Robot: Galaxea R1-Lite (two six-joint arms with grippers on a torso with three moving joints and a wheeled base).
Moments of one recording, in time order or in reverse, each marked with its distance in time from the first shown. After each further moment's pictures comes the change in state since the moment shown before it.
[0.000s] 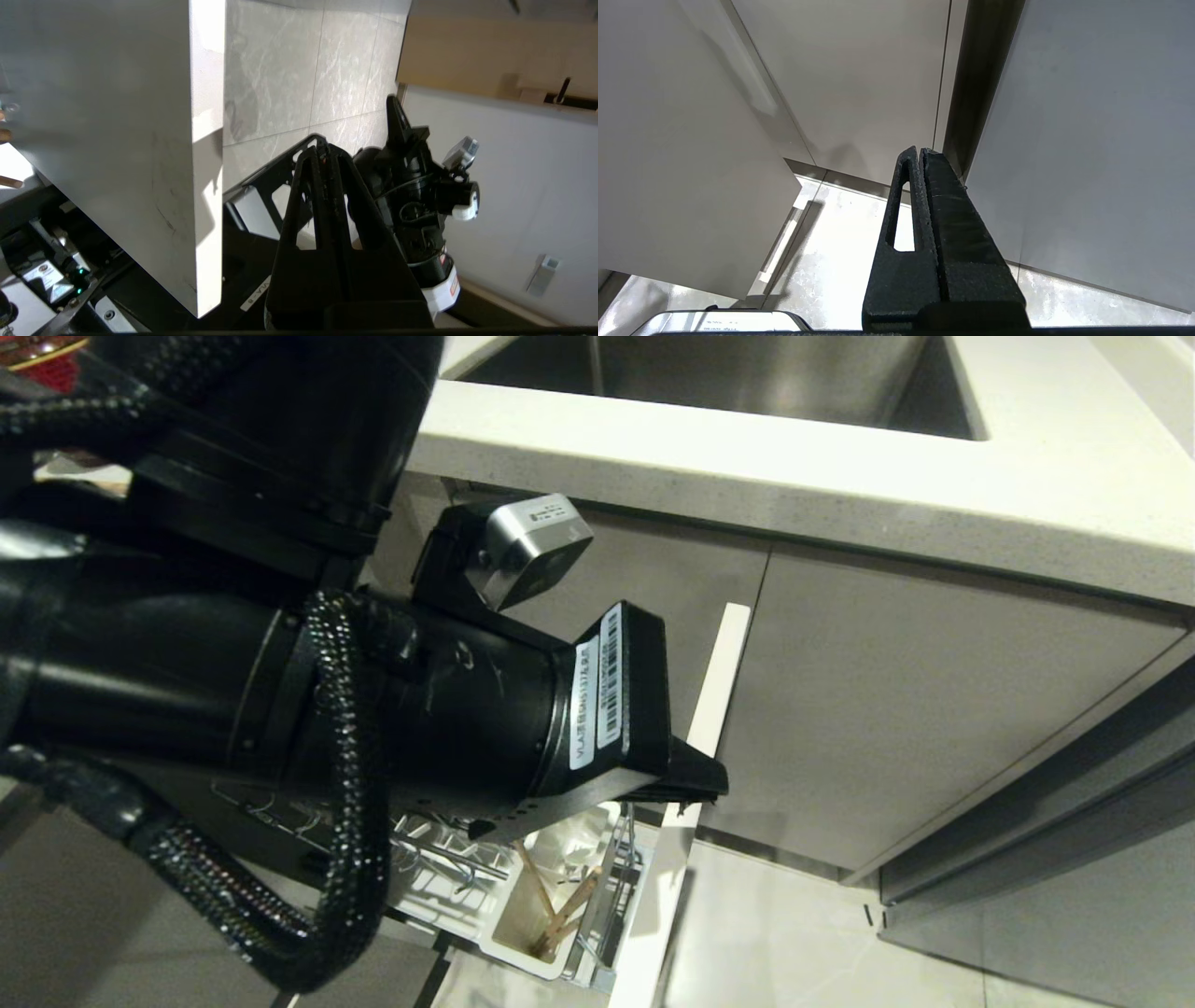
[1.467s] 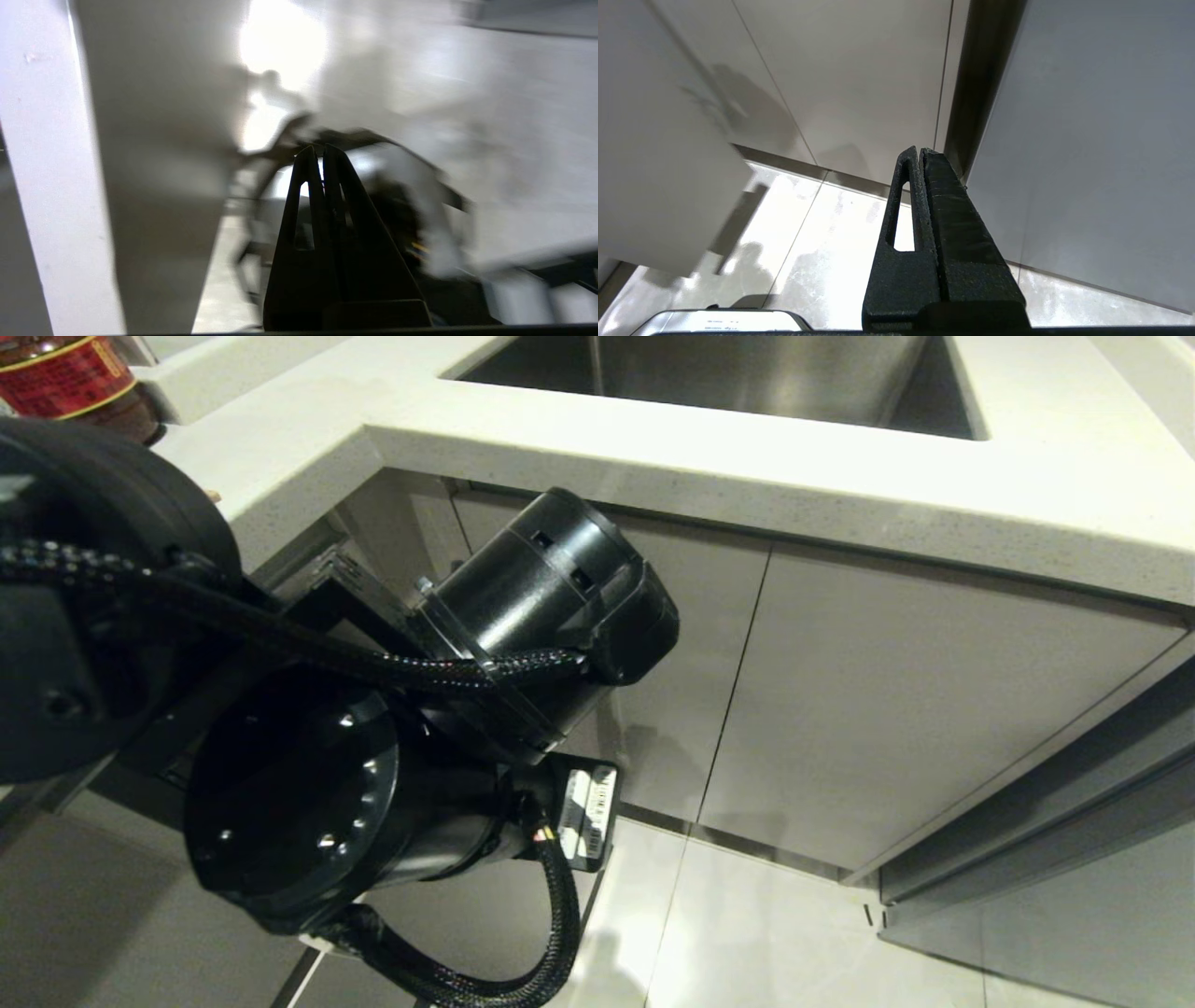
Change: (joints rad) left arm -0.039 0.138 -0.032 0.320 0.760 0.195; right arm -0.001 0.000 0.000 0.000 0.000 0.000
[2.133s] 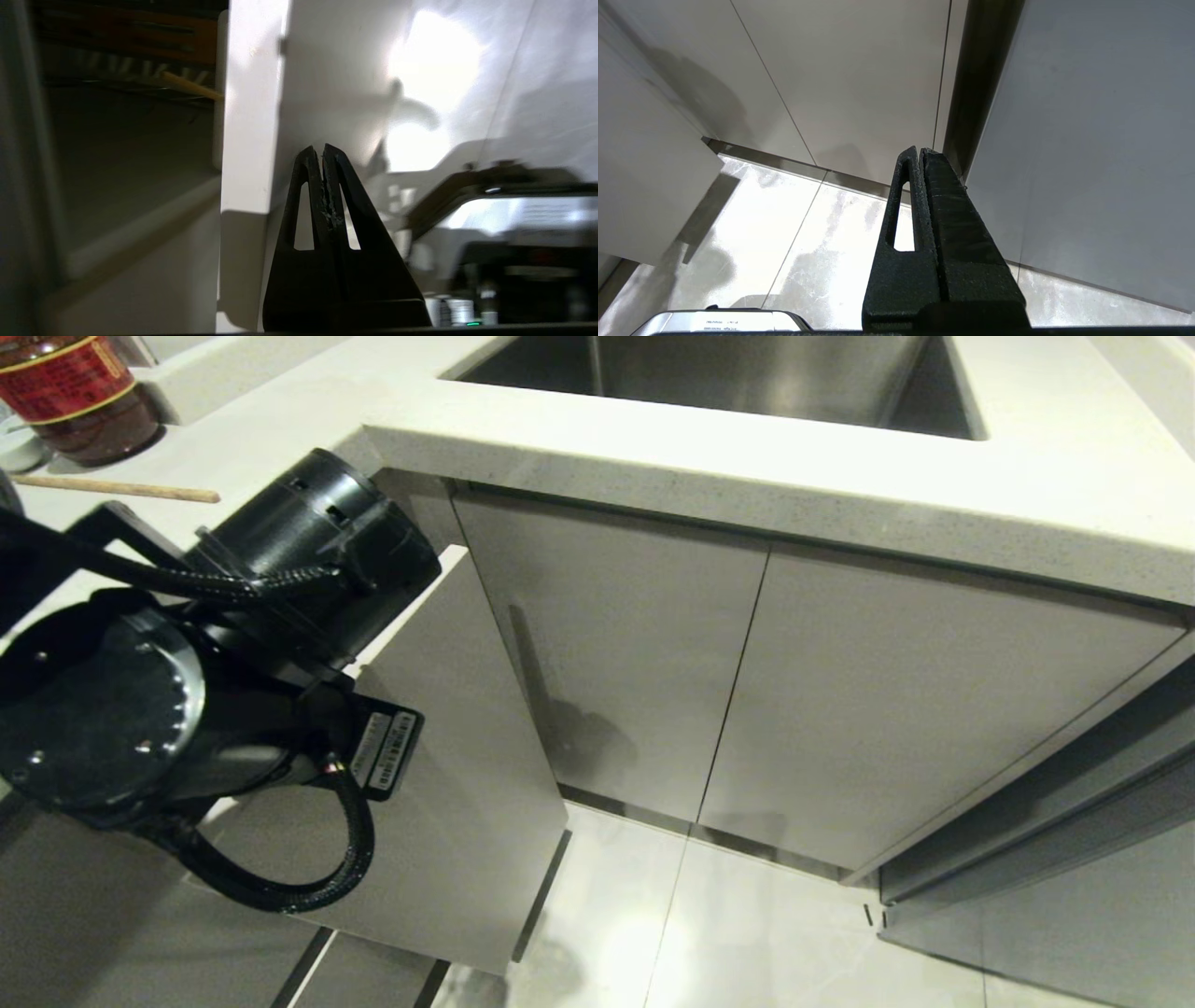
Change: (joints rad) left arm 0.275 -0.136 0.075 0.088 0.220 0.250; right arm 0.001 0.000 0.000 0.000 0.000 0.000
